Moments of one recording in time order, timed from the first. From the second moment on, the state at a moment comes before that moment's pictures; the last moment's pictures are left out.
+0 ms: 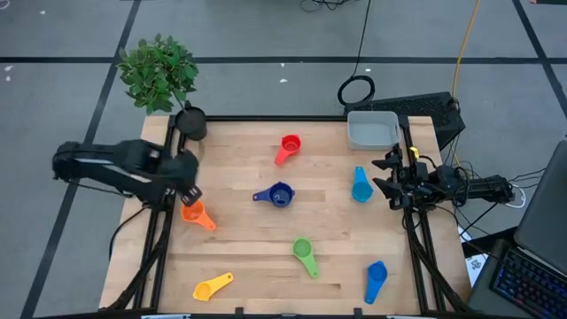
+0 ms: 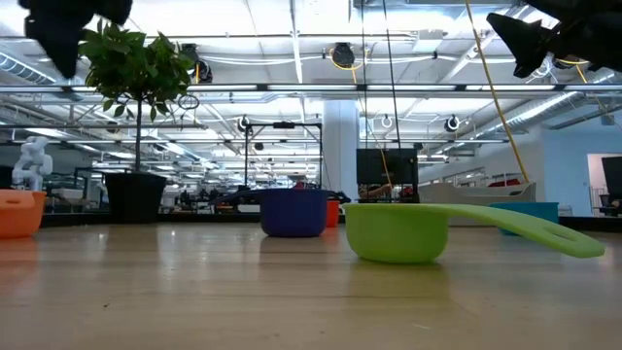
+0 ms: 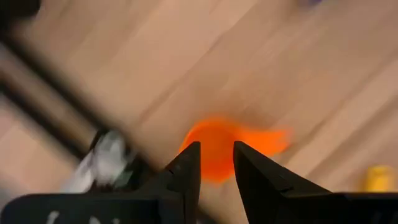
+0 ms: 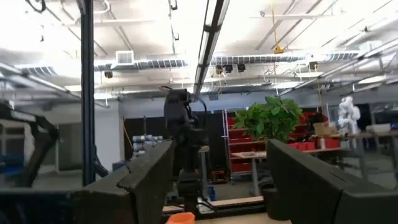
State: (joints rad) left arm -0.12 1.04 1.15 -1.57 -0.11 -0.89; right arm 0.08 0.01 0.01 0.48 0.16 -0.01
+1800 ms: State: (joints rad) left arm -0.15 1.24 0.79 -1.16 0.04 -1.46; right arm 0.08 0.02 0.02 0.27 0.16 0.01
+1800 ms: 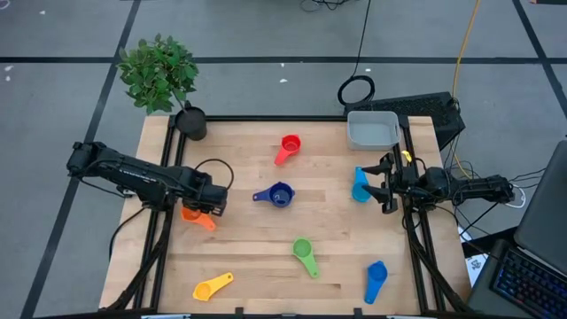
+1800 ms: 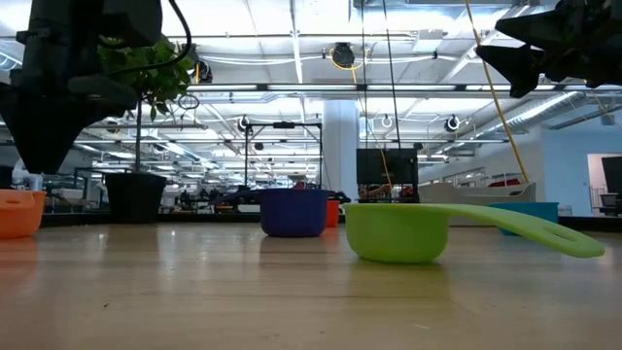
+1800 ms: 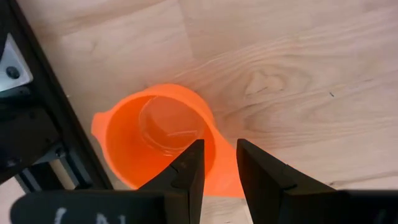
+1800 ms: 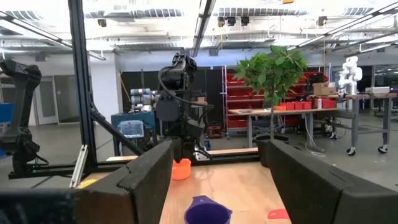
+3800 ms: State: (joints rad) left arm -0.02 1.36 0.77 -1.02 -0.22 -0.94; right arm 0.08 0.02 0.01 0.33 0.16 -0.05
